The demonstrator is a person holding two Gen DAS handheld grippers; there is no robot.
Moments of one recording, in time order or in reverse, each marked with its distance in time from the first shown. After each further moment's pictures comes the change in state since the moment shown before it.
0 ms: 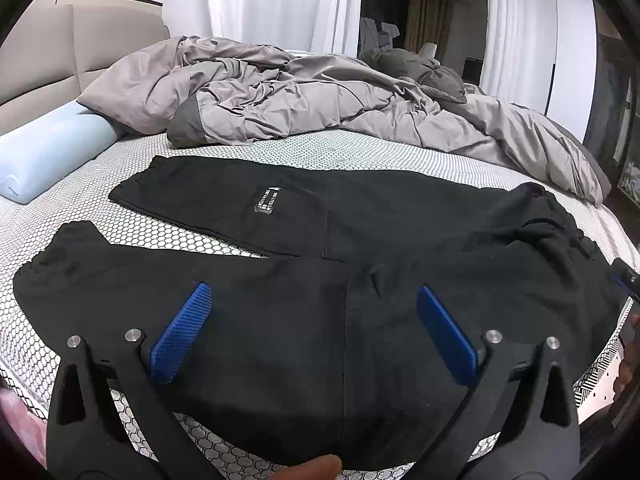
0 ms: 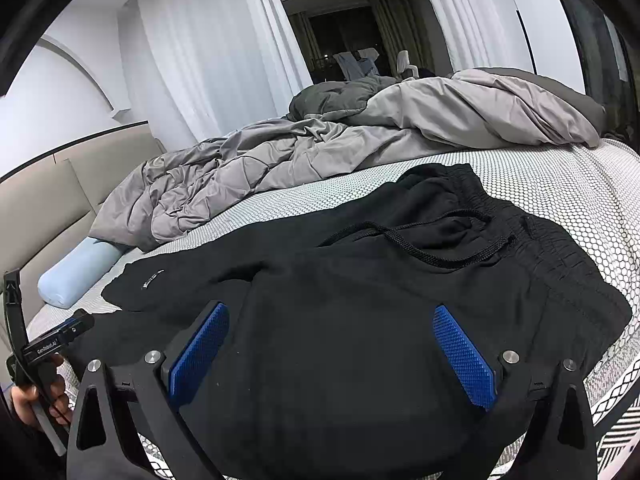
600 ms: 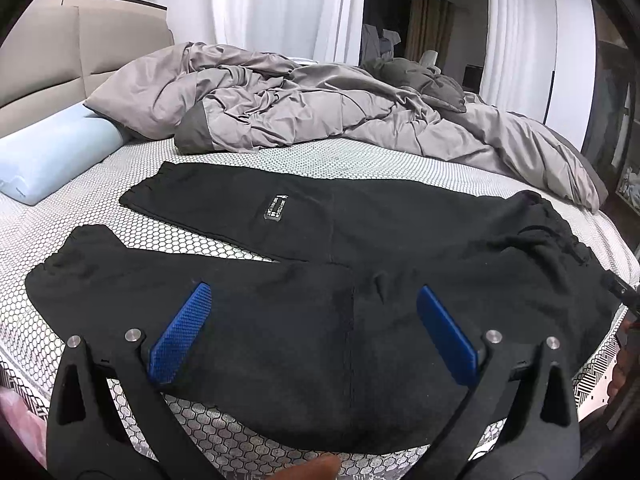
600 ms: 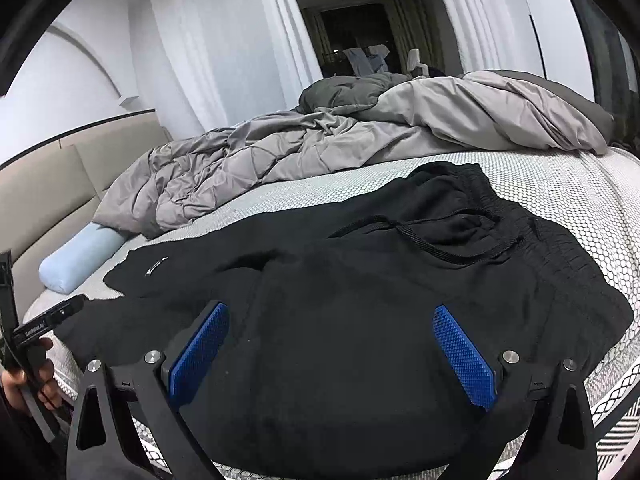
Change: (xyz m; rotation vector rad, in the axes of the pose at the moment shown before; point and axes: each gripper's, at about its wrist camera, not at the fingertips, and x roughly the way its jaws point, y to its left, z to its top) left arm -0.024 0.006 0.000 -0.012 -0.025 0.000; right arm -0.001 0.010 -0.005 -0.017 0.019 0.031
